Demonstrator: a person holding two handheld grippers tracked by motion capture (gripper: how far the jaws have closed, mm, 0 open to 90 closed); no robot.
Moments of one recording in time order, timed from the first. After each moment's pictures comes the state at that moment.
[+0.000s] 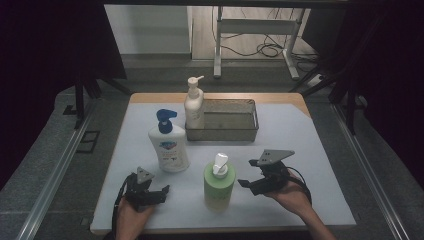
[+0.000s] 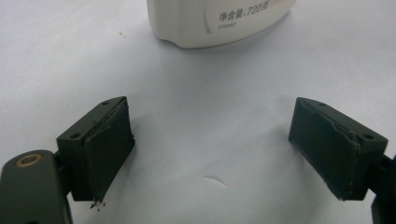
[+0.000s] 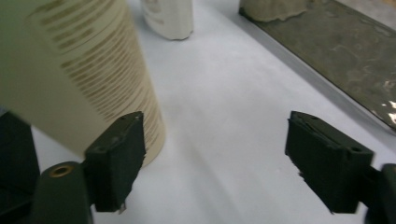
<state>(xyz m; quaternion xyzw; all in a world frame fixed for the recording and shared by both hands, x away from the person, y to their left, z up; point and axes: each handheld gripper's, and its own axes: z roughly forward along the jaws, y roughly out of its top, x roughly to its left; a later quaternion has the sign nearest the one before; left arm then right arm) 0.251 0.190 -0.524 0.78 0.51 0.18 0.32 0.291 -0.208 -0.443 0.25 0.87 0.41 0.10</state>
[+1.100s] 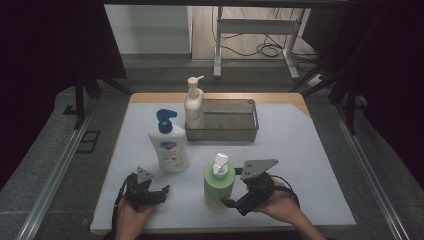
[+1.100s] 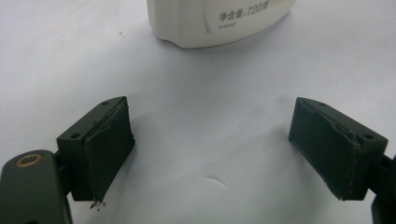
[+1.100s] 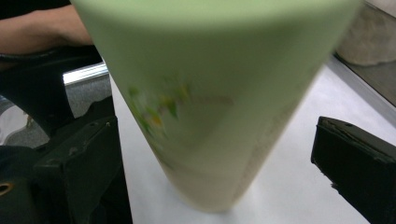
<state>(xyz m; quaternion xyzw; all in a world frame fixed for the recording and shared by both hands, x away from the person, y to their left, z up) 0.251 0.190 -0.524 0.78 0.51 0.18 0.32 0.260 -0.161 -0.430 0.16 0.88 0.44 0.05</state>
